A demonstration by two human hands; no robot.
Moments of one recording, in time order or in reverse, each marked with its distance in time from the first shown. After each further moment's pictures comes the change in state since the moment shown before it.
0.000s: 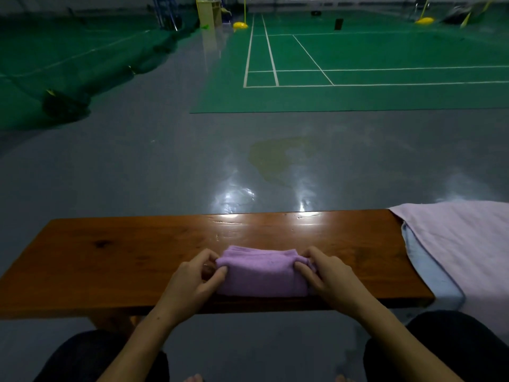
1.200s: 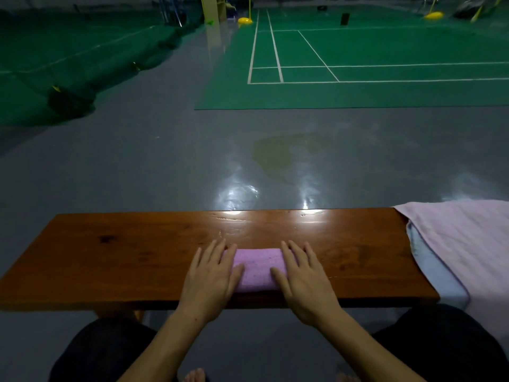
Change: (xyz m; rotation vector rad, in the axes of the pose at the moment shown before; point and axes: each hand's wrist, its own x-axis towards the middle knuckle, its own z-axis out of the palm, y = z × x) left_hand 0.008 -0.004 0.046 0.755 -0.039 -0.016; right_hand 0.005 -0.039 0.053 -0.282 0.006 0.027
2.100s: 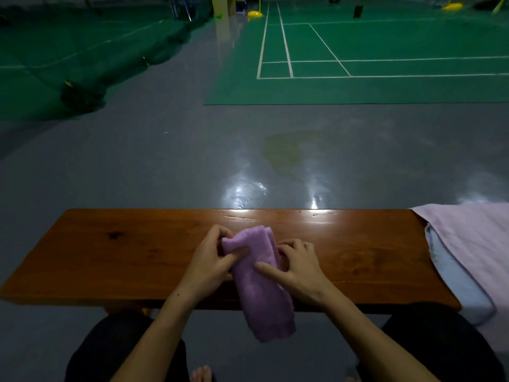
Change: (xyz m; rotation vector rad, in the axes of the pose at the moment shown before) left_hand 0.017 -0.009 -0.050 -1.071 0.099 -0.124; right_hand 0.037 -0.017 -0.017 0.442 -0.101 -0.006
